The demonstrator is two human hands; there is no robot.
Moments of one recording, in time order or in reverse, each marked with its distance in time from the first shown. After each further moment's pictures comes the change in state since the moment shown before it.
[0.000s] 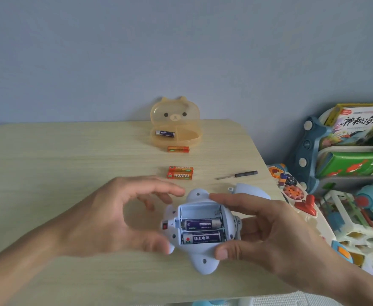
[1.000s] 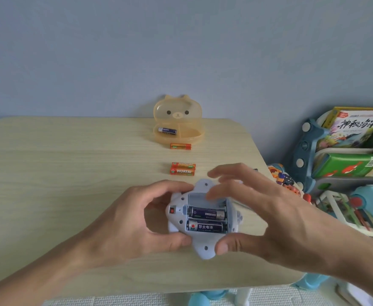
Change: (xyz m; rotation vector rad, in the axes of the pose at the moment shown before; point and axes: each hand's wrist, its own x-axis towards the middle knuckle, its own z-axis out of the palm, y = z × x) left_hand -0.002 0.011 0.035 -0.184 0.155 -0.076; right_hand 0.004 -0.016 -0.017 -0.829 -0.044 -0.504
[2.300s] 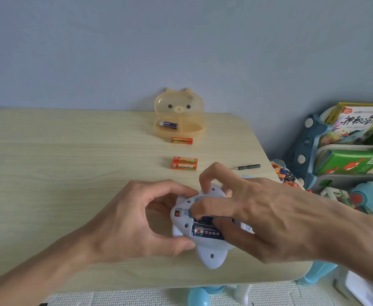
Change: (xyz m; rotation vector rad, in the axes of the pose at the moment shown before) left_hand 0.000 0.002 0.001 -0.007 0.001 0.016; right_hand 0.022 -0.019 -0.011 -0.242 -0.252 -0.160
